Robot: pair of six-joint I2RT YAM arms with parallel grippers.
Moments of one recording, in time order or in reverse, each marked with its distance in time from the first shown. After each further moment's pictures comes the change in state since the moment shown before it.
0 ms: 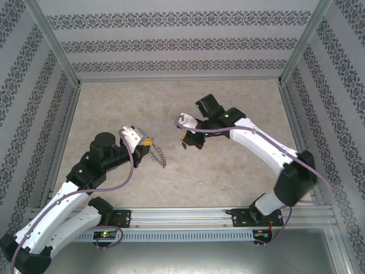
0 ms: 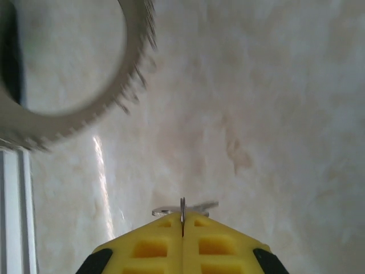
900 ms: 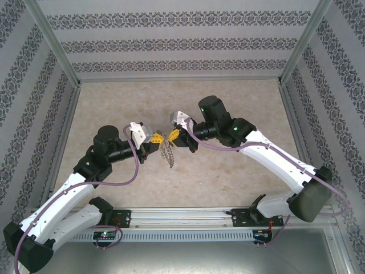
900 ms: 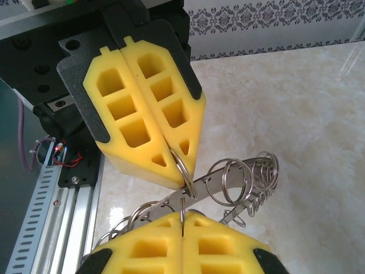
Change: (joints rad) left arm 0.000 0.109 0.022 0.222 0.246 0.045; right arm 0.101 -0.138 -0.061 0.256 -0.176 0.138
